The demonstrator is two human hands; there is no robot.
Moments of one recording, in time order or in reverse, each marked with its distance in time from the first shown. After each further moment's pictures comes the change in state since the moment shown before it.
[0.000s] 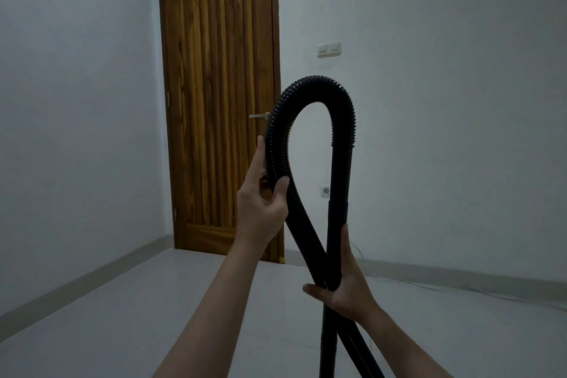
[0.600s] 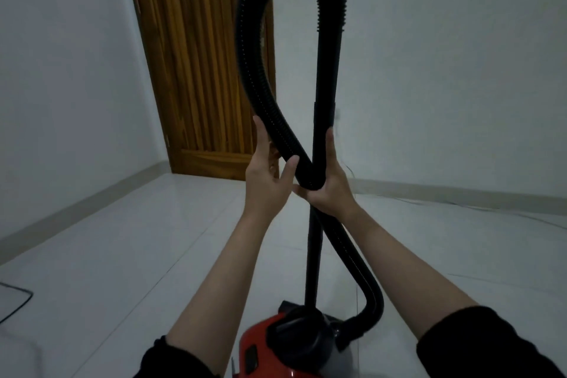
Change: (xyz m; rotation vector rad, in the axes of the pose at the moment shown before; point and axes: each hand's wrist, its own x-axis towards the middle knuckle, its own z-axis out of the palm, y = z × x) left_hand -0.100 -0.062 0.013 0.169 -0.090 -0.147; right_hand 0.013 0.003 0.028 0.011 0.114 -0.069
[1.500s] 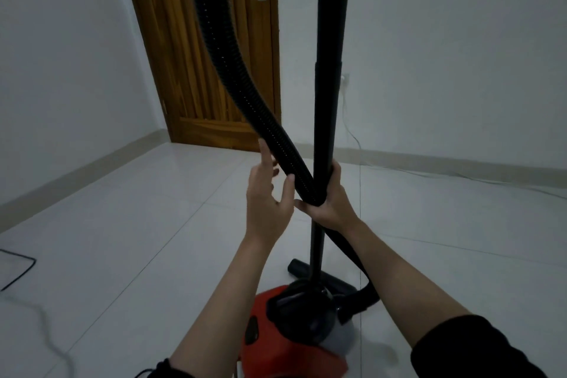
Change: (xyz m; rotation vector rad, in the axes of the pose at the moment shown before) left_hand -0.073 -0.071 0.016 0.204 0.046 -0.018; right_hand -0.065 0.070 0.050 0.134 -0.131 0.218
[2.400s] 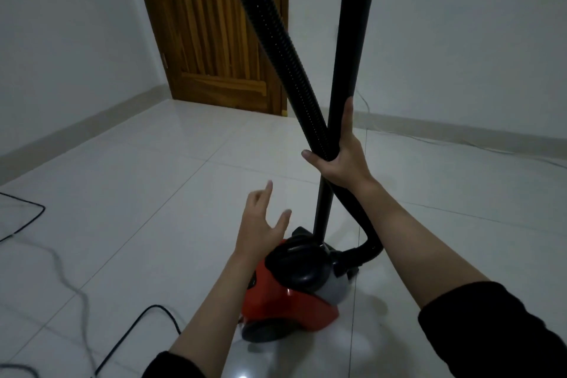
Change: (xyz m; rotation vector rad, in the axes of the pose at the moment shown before) left_hand -0.131 -0.058 -0.014 0.100 -0.323 -0.369; right_hand -0.006 0.001 -0.009 -0.212 0.030 -0.164
